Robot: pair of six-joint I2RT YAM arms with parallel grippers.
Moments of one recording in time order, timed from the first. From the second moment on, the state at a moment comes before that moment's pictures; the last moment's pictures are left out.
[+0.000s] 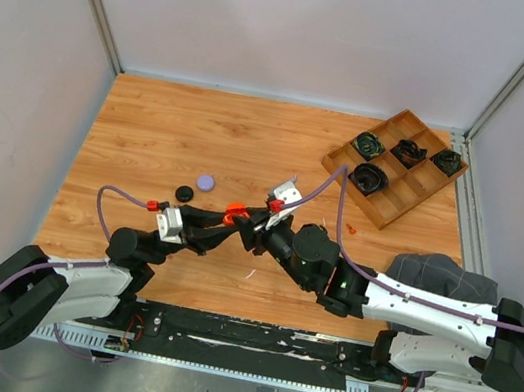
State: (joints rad) left arm -0.61 1.04 0.01 1.52 0.47 -0.17; right arm 1.28 1.18 0.82 0.30 0.45 0.16
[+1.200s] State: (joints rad) left arm -0.61 0.92 0.01 1.32 0.27 -0.15; right arm 0.54 1.19 0.89 -0.43 0.21 0.14
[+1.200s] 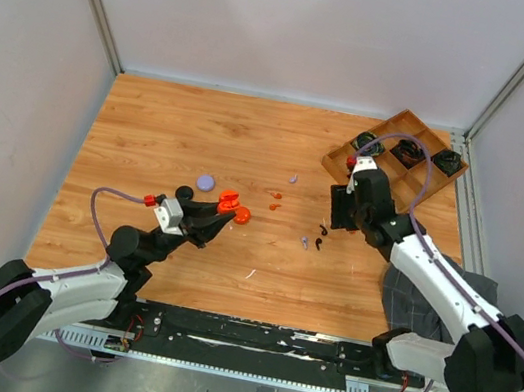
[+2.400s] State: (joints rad) left arm -0.61 0.89 0.01 1.20 0.25 -0.14; right arm 0.26 1.66 0.95 -0.37 0.03 0.02
